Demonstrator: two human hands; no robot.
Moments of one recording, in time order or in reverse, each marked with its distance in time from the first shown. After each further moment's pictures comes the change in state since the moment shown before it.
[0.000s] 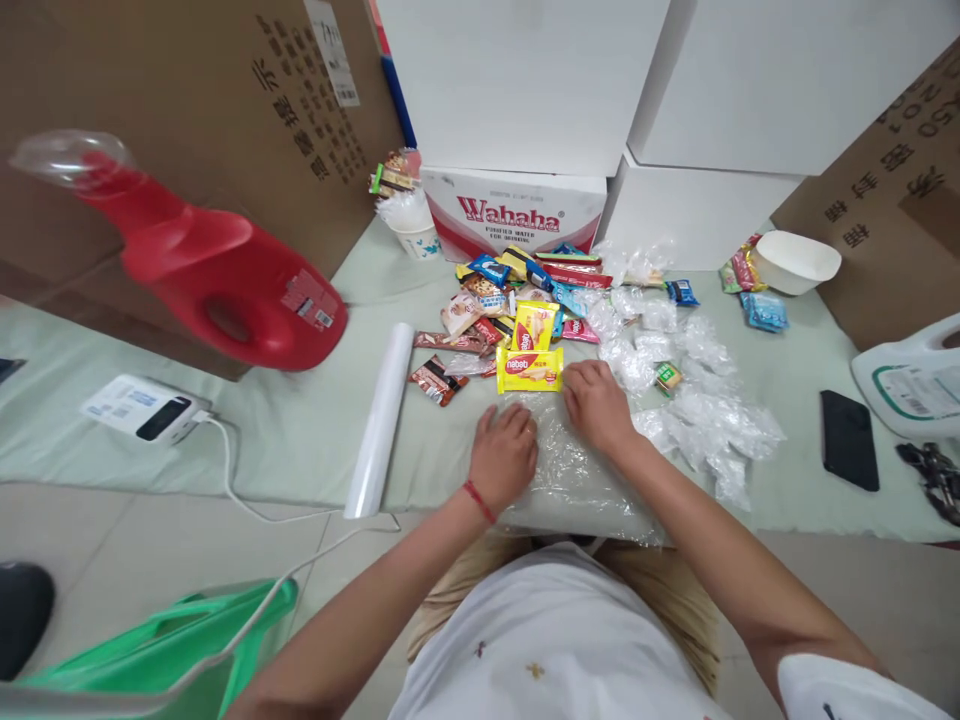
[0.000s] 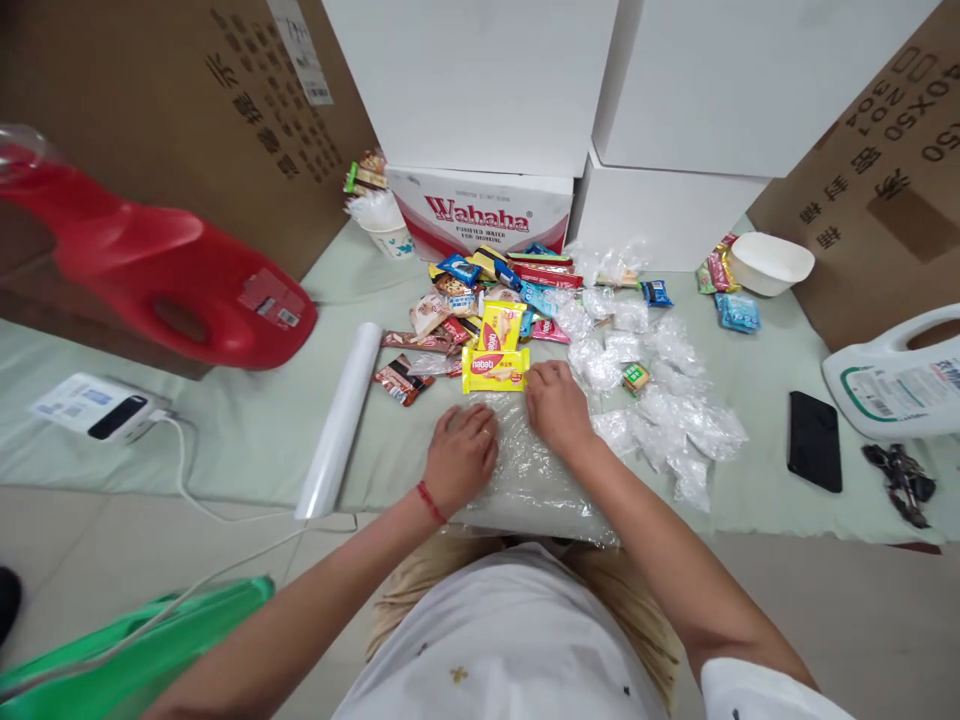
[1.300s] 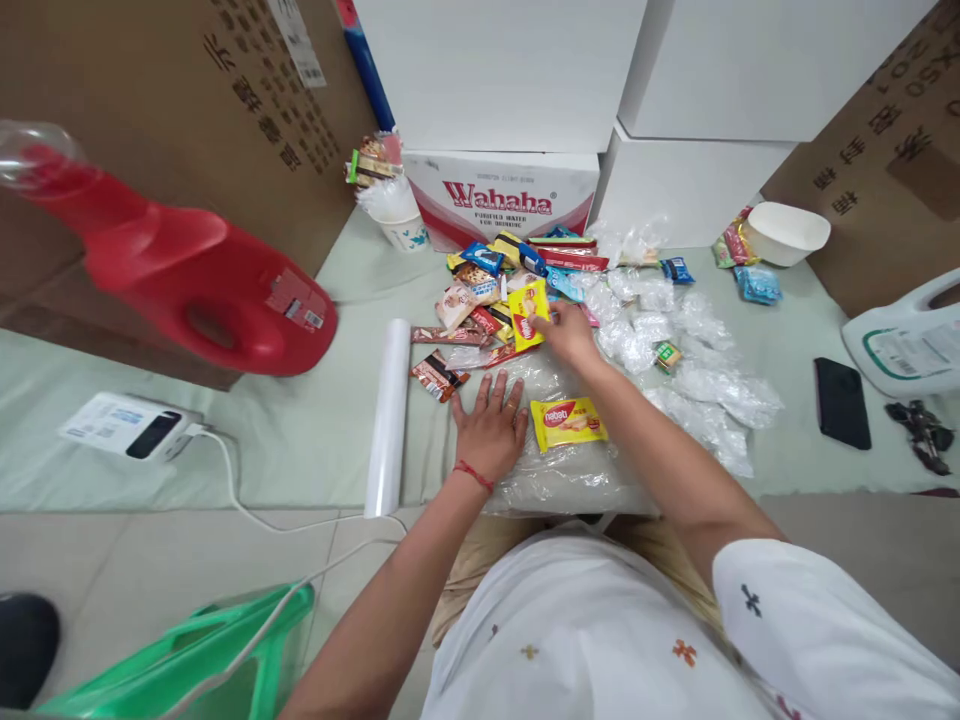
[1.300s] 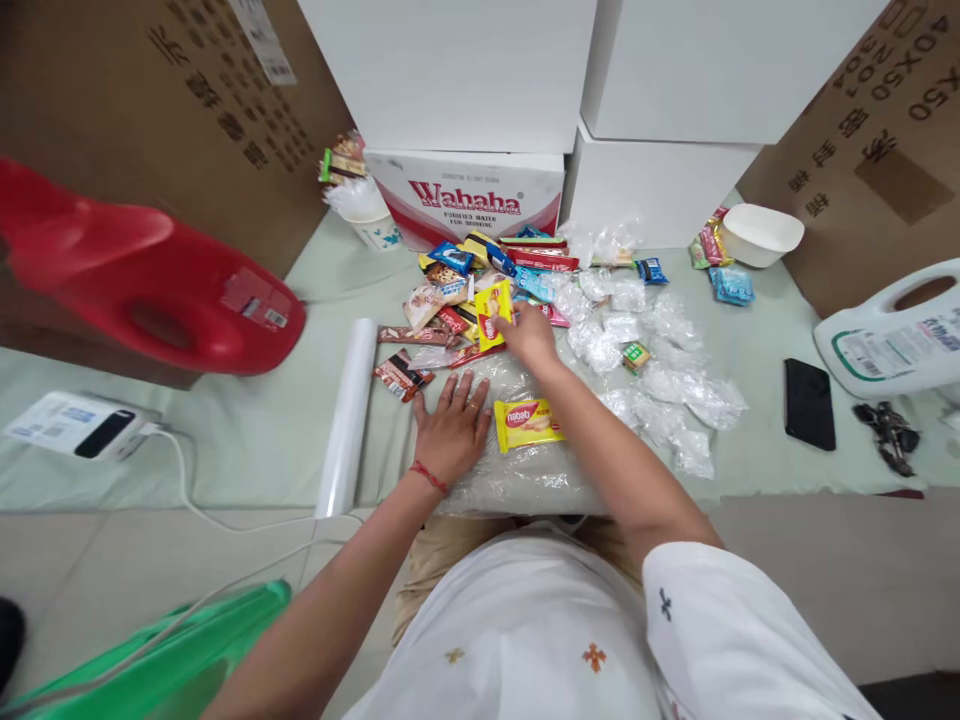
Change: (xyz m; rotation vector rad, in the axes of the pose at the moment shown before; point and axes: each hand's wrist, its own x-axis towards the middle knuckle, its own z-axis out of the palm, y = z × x) left_hand 0.003 -0.038 0.009 0.220 -0.034 -0.166; right_hand 0.100 -0.014 0.007 0.492 0.068 0.460
